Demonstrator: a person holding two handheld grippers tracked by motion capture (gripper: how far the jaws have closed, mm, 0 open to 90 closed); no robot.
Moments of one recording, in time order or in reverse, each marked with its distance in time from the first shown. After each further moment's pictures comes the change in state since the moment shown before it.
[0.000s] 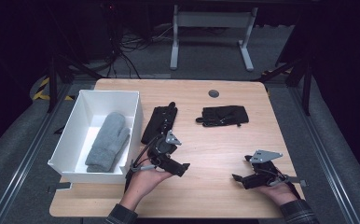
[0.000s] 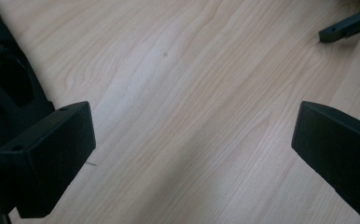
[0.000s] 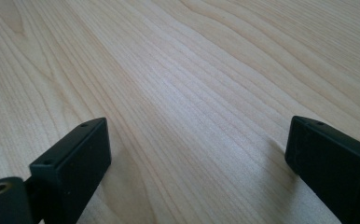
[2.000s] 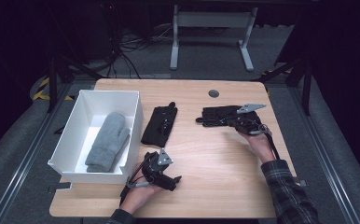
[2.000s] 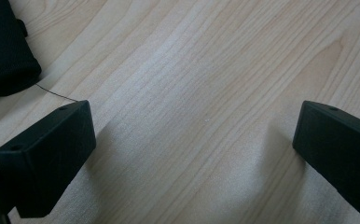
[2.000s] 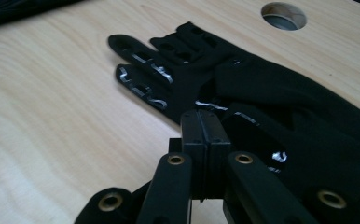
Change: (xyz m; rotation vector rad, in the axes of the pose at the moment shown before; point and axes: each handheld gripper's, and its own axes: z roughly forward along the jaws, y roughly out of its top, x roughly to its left) left arm 0.008 -0.064 0.036 -0.051 0.062 0.047; right arm -0.099 0.110 0.059 -0.023 -0.109 0.054
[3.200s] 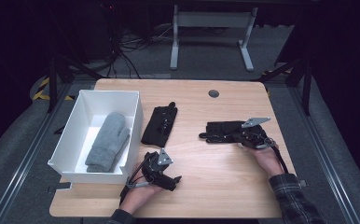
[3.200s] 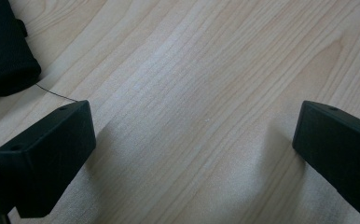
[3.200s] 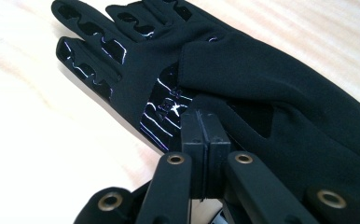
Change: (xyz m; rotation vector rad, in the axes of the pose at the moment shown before) left arm 0.000 0.000 0.000 0.000 -0.001 0.001; right arm 0.021 -0.046 -0.022 0.089 0.022 0.003
